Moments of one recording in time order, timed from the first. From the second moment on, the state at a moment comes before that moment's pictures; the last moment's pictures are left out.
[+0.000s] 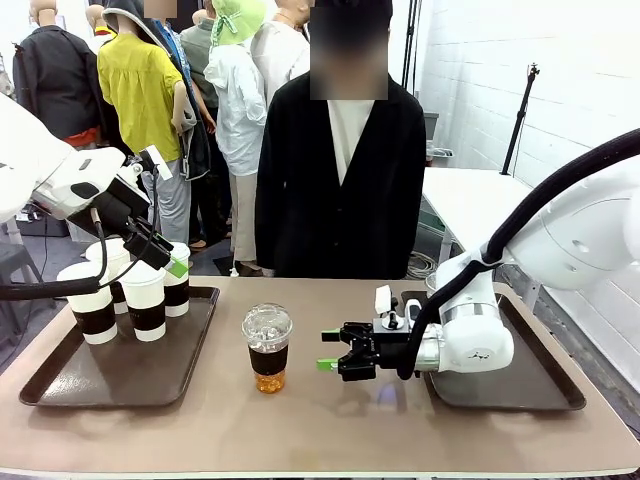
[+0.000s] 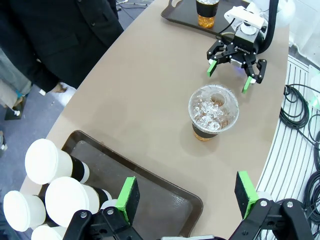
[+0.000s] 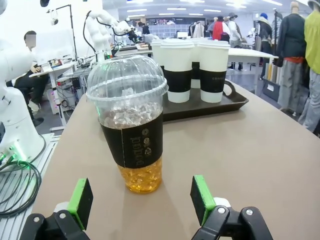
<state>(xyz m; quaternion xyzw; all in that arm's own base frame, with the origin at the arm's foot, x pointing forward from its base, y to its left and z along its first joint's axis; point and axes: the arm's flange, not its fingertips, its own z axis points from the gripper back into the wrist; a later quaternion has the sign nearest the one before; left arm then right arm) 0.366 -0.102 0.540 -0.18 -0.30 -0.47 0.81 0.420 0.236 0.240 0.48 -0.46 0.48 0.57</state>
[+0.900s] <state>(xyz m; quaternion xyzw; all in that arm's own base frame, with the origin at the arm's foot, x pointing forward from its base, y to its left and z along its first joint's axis) 0.366 -0.102 0.540 -0.18 -0.30 -0.47 0.81 0.433 0.292 0.232 0.51 -0.44 0.50 0.54</state>
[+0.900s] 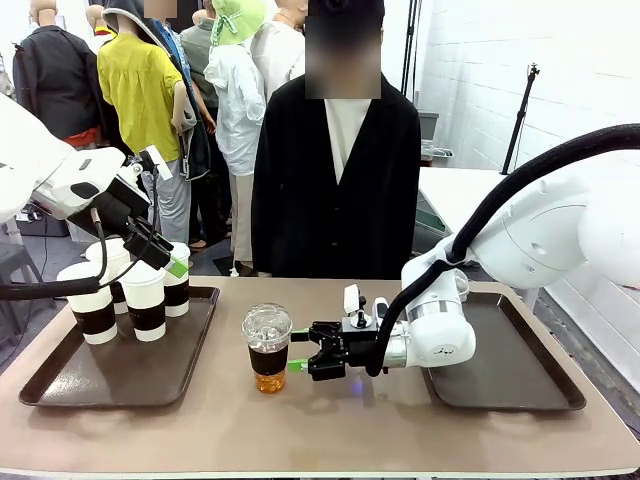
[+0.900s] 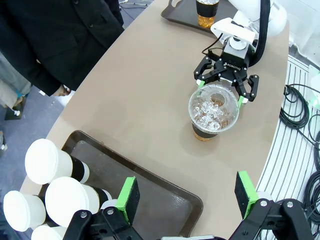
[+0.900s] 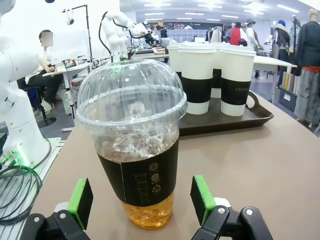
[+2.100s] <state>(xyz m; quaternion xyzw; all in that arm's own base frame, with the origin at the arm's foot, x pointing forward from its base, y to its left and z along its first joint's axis) 0.366 -0.102 0.540 -0.18 -0.30 -0.47 0.81 0.447 0.345 0.224 0.54 -0.42 0.50 0.53</state>
